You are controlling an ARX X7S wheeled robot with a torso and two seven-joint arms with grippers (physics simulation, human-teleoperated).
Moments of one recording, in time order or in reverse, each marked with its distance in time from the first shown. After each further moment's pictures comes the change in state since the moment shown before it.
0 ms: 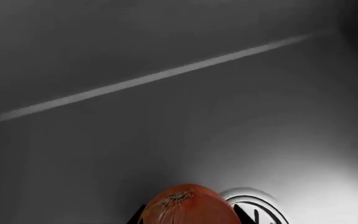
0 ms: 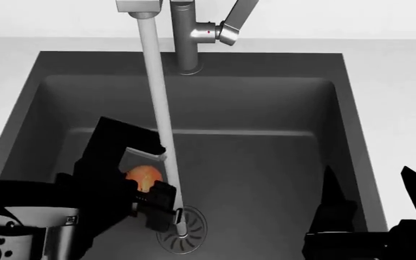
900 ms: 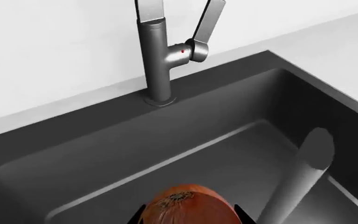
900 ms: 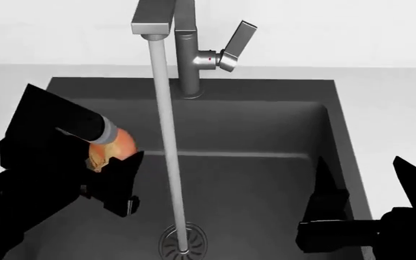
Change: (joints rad) left arm -0.004 -0.262 -0.105 0.426 -0.118 -0.007 0.055; right arm 0.108 -0.042 -0.024 0.024 0.025 0.090 -0.004
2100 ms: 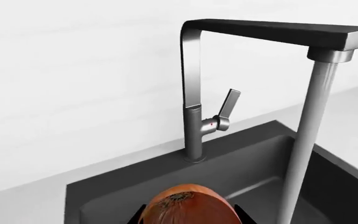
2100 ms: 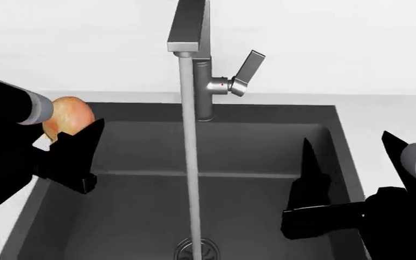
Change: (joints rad) left arm 0.044 -0.138 -0.114 0.140 -0.039 0.094 -0.013; right arm 0.131 -0.055 -0.035 -0.010 -0.071 0.100 -0.003
